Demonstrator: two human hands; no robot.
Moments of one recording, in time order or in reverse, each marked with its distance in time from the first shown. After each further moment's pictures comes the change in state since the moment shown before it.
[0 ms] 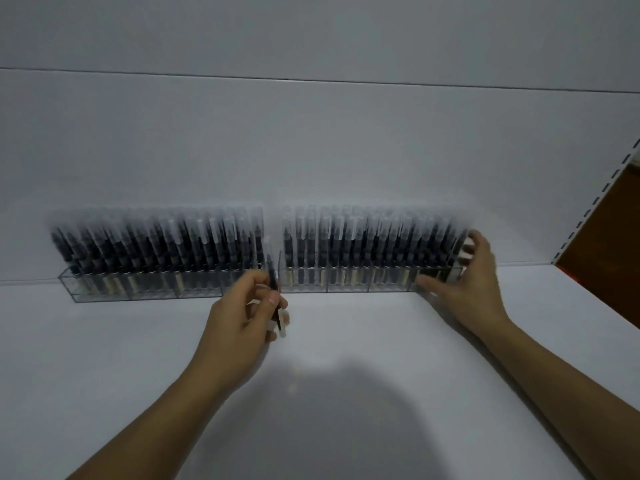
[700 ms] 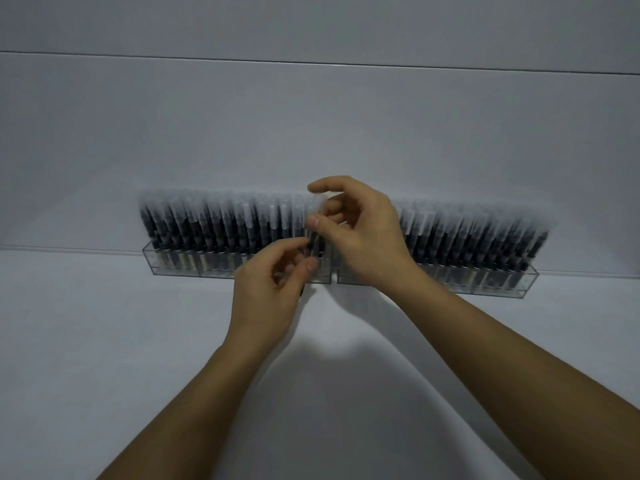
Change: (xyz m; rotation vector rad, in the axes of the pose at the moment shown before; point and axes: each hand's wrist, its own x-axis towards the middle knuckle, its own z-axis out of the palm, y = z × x) left_hand 0.012 0.006 -0.041 0.179 0.272 0.240; right_hand -0.041 -0.218 0.121 0.507 -0.420 -0.412
